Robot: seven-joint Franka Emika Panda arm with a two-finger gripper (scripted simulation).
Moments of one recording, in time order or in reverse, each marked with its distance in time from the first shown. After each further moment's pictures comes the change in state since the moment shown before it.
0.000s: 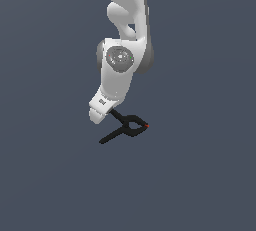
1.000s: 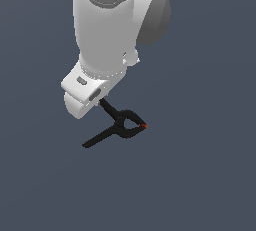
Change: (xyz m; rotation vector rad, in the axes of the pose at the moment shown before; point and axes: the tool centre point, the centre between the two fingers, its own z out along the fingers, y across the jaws) arm -0.011 0.054 -0.146 -0.002 -0.002 0.001
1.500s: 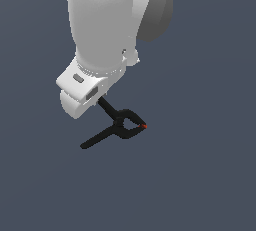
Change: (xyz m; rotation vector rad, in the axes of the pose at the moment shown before) arm 0.000 0.006 -0.014 0.000 -0.001 0.000
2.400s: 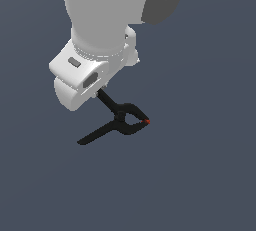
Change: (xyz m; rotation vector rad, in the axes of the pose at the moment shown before) arm -0.003 -0.001 -0.037 0.003 -0.001 -0.001
